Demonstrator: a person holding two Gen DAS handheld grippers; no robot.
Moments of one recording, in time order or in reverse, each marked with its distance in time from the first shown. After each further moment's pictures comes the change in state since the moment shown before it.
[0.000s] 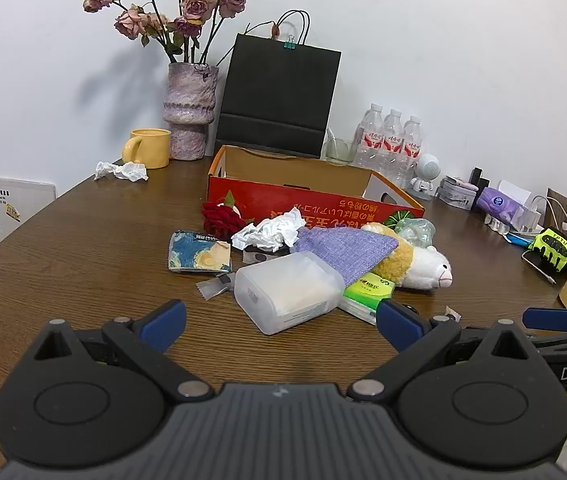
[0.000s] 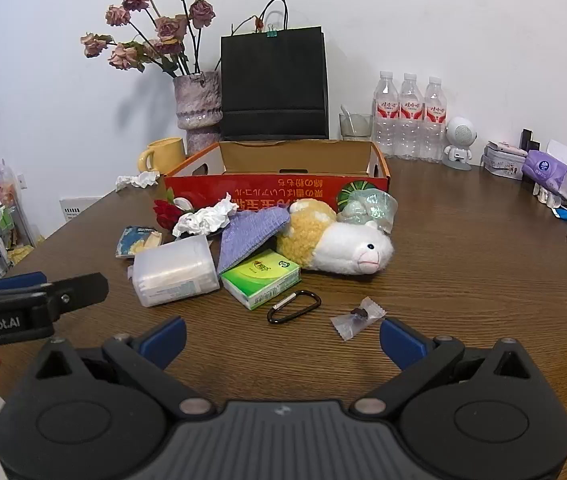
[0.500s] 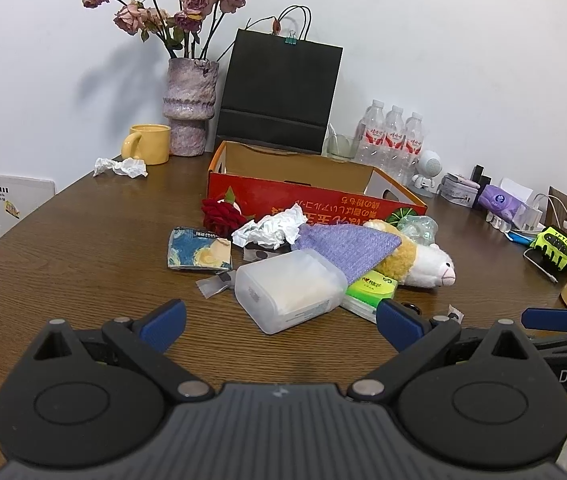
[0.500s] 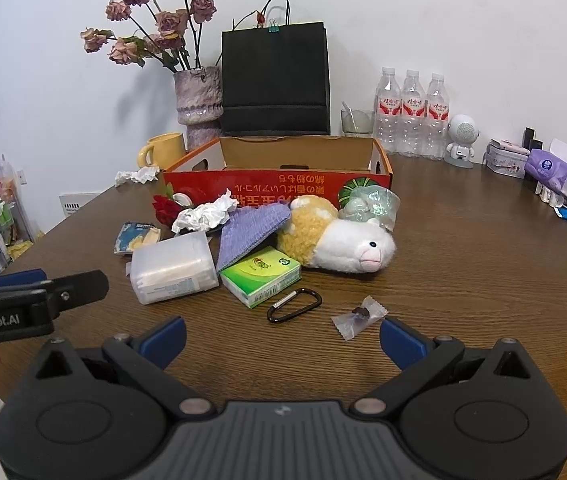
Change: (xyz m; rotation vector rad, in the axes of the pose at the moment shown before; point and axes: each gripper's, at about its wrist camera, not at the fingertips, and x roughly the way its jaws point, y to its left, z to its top) left arm 0.006 0.001 0.001 -0.003 0.015 0.002; right arm 0.007 0.000 0.002 -0.006 0.018 0.001
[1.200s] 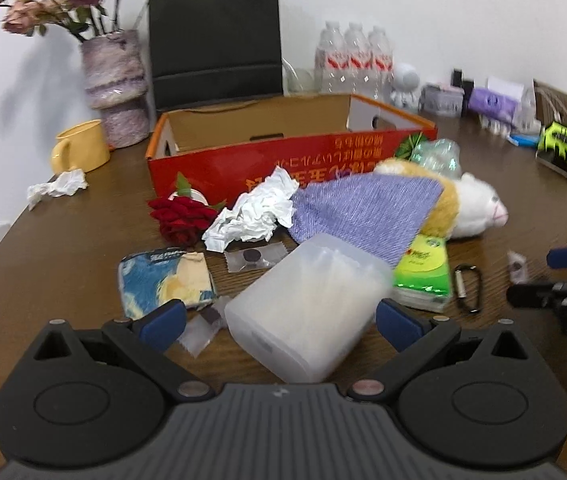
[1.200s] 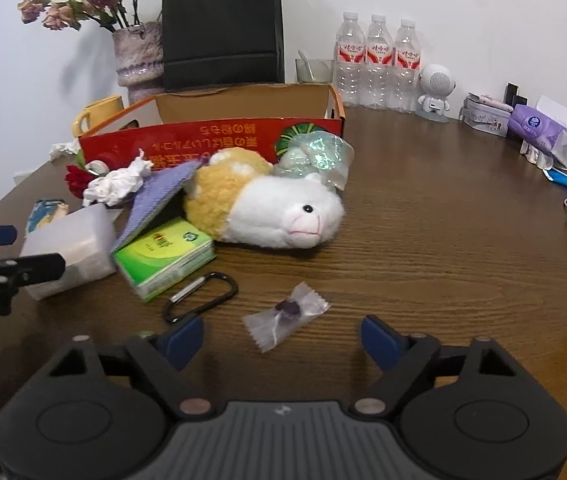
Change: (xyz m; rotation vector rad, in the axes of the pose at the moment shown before) left arm 0.116 -0.001 0.022 0.298 0.170 -0.055; right arm 0.081 -0.050 0.003 0.041 0.121 -0.090
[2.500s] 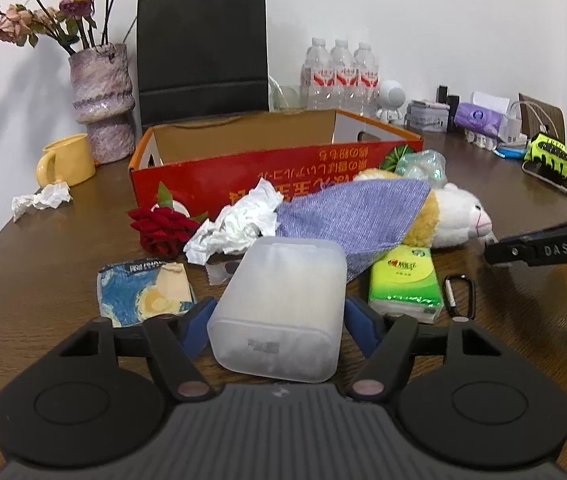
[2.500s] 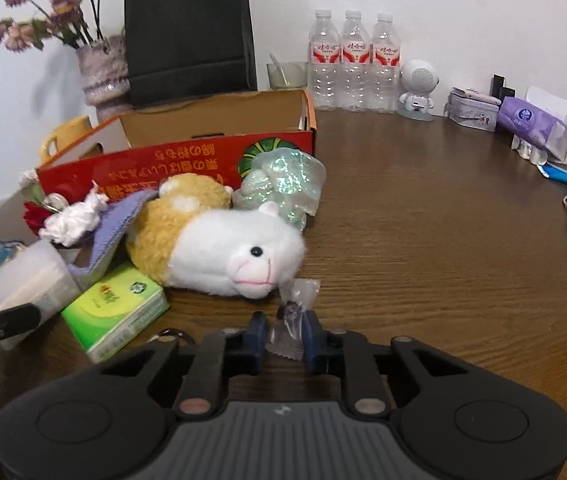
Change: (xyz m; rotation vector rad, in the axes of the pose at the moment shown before) left arm -0.002 -0.004 -0.010 -0.007 -0.091 -0.024; right arm 0.030 -0.019 0.022 0.066 -0.026 -0.023
